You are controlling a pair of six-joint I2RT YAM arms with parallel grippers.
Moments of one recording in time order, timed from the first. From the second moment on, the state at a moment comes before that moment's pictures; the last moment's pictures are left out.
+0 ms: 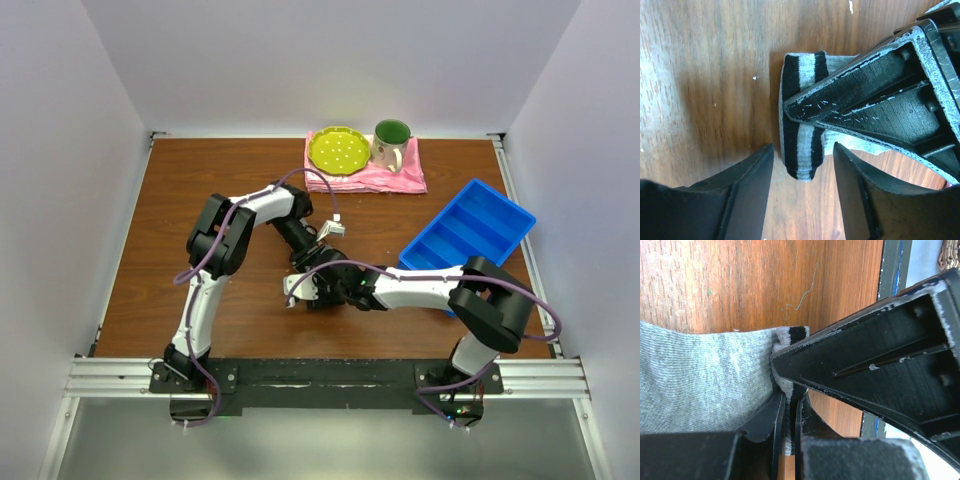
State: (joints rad) left arm -0.51 2.32 1.66 -1.23 0.92 0.85; right arm 1.02 1.65 0.83 -0.06 0.09 -0.76
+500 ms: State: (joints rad) left arm -0.51 2.32 1.66 -1.22 0.92 0.84; right arm 1.03 1.67 0.83 -0.03 0.08 -0.74
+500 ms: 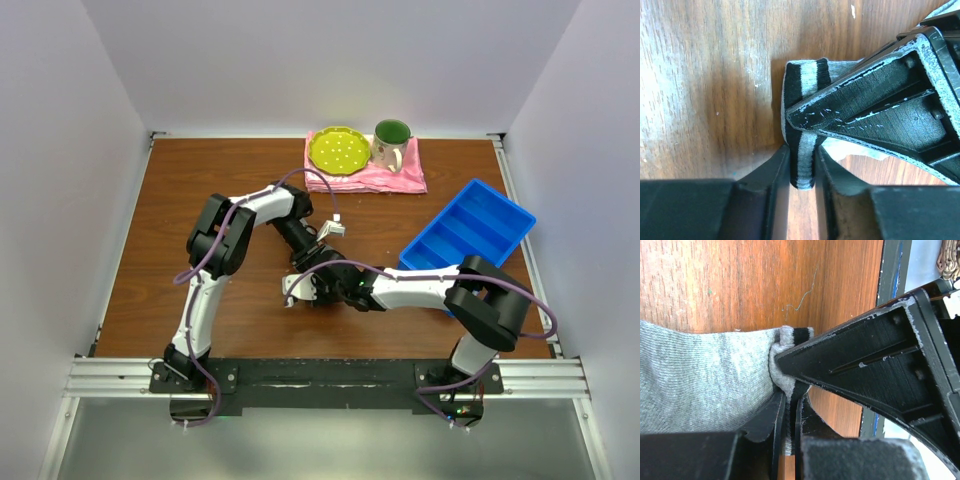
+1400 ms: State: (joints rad) left arm -0.51 2.18 1.51 -1.07 0.94 0.86; right arm 1.03 1.68 0.86 -0.08 0.05 -0.74
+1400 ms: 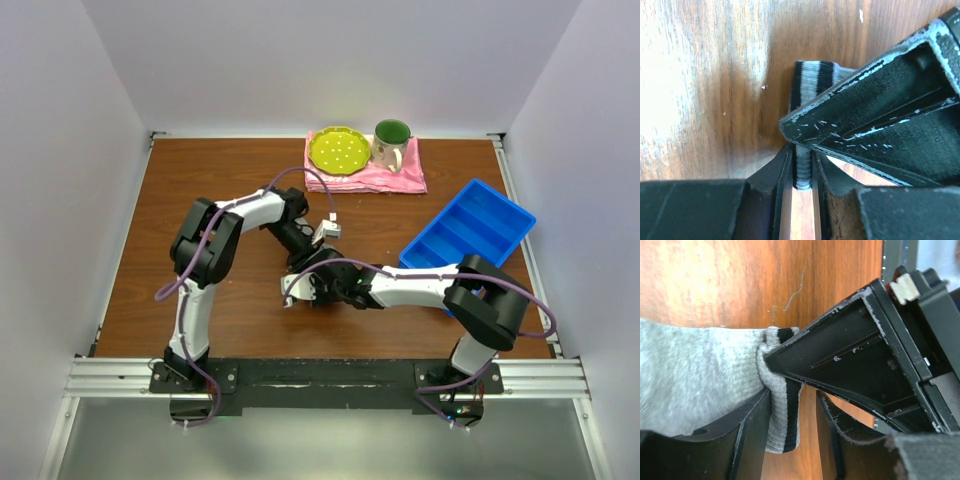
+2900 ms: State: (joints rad) left arm -0.24 1.63 1.04 -0.76 1.03 1.26; right arm 0.79 1.90 1.26 -0.59 -0.45 -0.77
